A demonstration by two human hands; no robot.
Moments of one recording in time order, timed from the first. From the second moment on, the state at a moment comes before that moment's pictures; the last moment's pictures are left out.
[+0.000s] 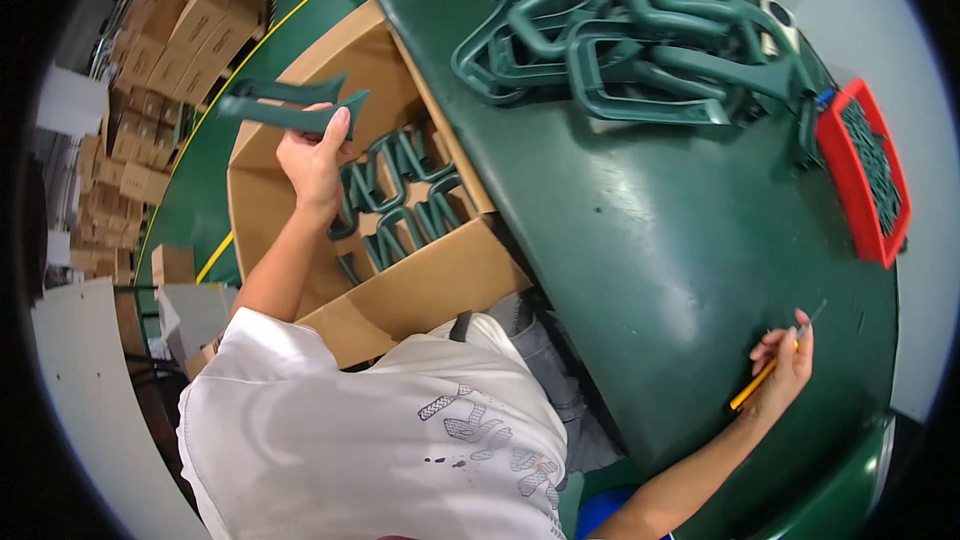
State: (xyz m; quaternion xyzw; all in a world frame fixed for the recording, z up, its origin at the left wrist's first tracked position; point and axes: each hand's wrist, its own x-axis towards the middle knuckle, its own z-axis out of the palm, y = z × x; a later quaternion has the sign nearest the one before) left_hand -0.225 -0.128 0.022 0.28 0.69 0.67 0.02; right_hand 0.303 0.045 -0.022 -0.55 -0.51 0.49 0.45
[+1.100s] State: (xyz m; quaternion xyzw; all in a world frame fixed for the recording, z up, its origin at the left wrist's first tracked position) left_hand -0.314 -0.324 -0.183 -0.15 0.91 0.21 0.33; right_hand 0.325 0.046 -0.036 -0.52 -0.48 0.44 0.55
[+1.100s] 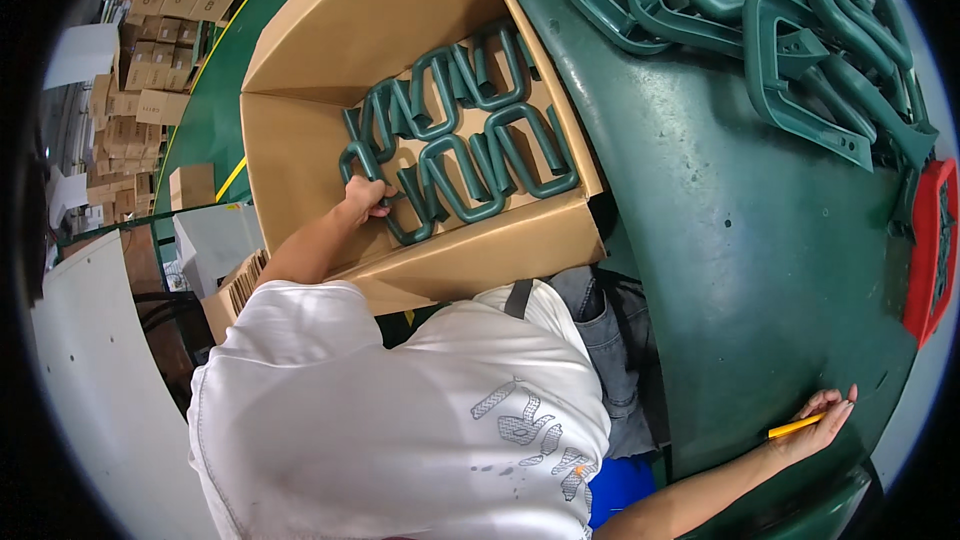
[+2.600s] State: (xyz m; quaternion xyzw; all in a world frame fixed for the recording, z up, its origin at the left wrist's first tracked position) left_hand -0.208 -0.729 -0.045 -0.37 0.92 -0.12 -0.08; right_hand 0.289 0.022 -0.003 -0.49 -0.55 0.38 0.55
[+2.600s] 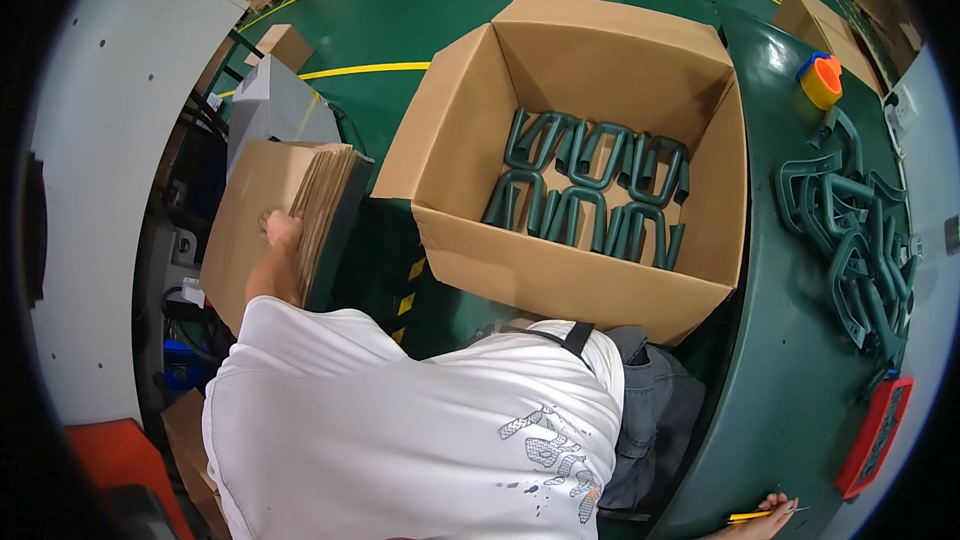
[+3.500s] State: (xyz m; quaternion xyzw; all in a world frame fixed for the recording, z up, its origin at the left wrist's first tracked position) left_hand -0.253 -0.237 -0.154 0.63 0.76 -0.10 0.14; right_hand 0.323 0.046 -0.044 -0.46 -0.49 0.48 0.57
